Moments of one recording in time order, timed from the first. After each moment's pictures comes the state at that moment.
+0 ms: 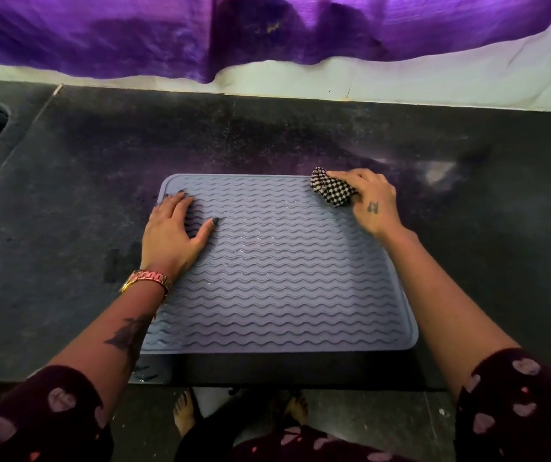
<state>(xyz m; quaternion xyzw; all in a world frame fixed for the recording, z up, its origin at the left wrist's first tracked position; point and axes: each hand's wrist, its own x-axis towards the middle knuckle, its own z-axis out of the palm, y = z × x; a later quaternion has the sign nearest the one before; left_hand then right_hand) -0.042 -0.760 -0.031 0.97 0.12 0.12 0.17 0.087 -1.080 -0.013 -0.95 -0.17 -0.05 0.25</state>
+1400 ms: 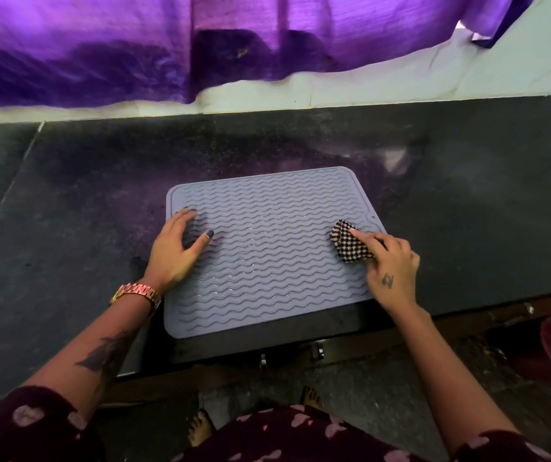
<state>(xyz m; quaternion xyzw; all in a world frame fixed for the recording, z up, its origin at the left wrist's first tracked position) -0.071 -0.726 -0.026 0.93 0.01 0.07 0.37 -0.104 -1.090 -0.018 -0.97 0.00 -0.15 0.19</state>
